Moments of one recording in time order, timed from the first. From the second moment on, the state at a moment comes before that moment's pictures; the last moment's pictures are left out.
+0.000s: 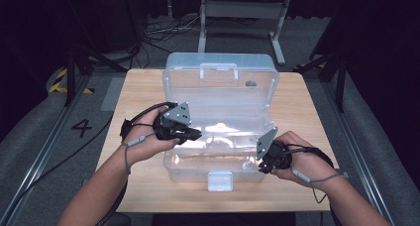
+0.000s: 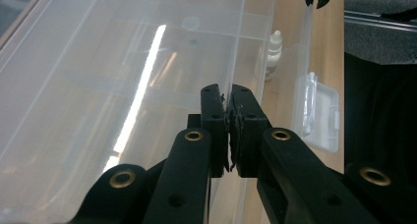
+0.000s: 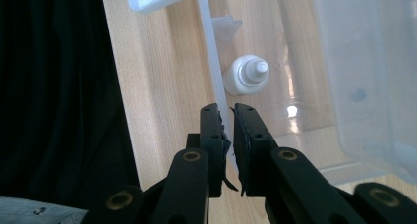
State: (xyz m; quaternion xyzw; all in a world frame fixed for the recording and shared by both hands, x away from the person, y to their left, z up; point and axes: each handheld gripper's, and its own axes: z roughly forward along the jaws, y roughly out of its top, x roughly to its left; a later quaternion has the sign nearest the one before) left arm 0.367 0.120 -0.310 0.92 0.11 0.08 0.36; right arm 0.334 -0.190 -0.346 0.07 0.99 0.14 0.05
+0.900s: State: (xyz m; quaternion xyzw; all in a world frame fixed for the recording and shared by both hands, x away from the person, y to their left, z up) left arm 0.357 0.120 -0.317 0.92 0.12 0.08 0.36; right arm 0.325 -0.204 -0.308 0.08 0.96 0.25 0.06
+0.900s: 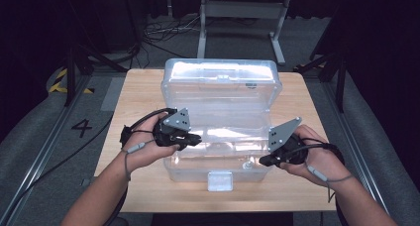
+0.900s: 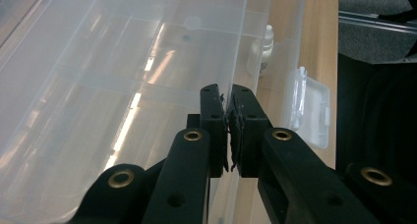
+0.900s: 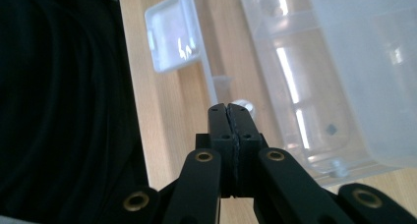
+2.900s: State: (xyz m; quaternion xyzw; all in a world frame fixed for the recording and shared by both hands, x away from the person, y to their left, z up) left arm 0.346 0.123 -0.327 0.92 0.12 0.06 0.36; right arm 0.365 -0.267 -0.309 0.31 0.78 0.52 0.13
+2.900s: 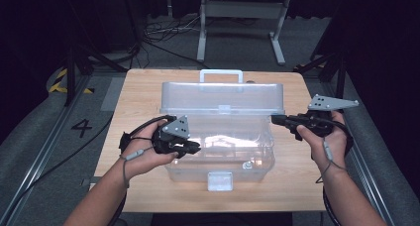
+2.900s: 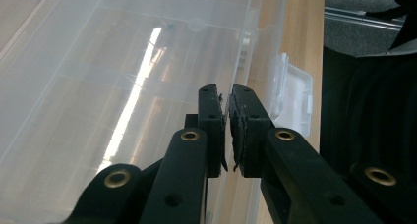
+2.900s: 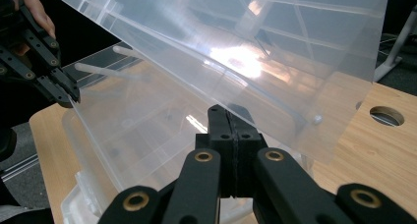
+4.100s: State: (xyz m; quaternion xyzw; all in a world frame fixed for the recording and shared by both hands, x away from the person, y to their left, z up) left arm 0.337 0.198 -0.320 0.81 0.30 0.12 0.49; right arm 0.353 -0.273 -0.320 0.30 0.78 0.53 0.12
